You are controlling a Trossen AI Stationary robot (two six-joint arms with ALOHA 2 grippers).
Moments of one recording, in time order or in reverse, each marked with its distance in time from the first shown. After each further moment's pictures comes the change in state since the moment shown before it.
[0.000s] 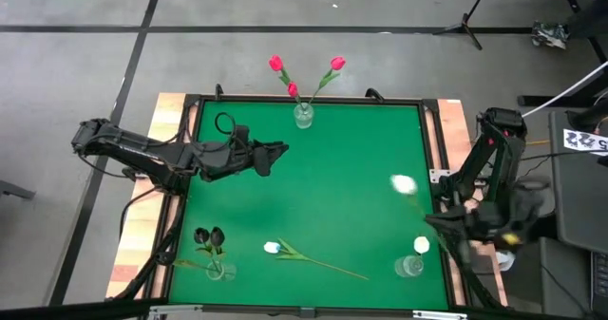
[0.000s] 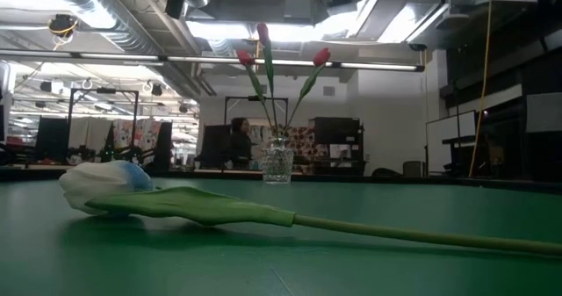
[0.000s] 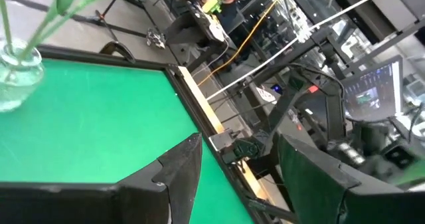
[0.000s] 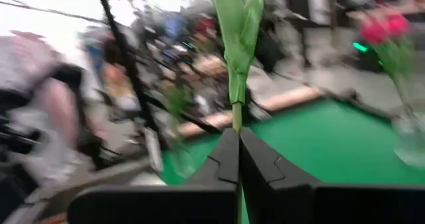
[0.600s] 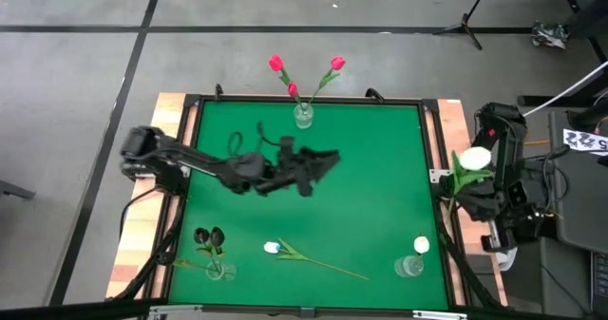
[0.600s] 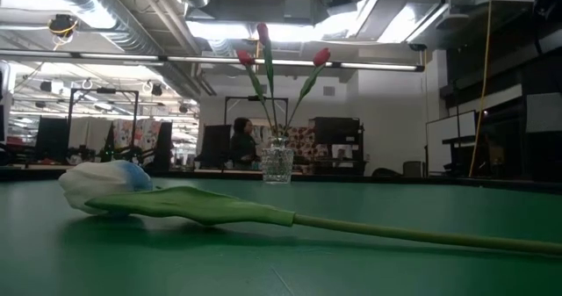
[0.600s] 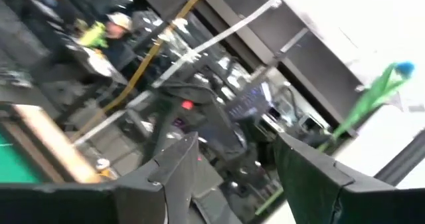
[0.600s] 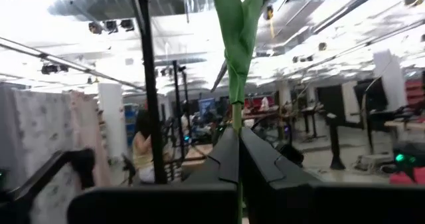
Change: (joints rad) left arm -0.008 0.528 0.268 0.782 0.161 0.265; right arm -0.043 -0.105 0.175 0.034 -0.389 -0.420
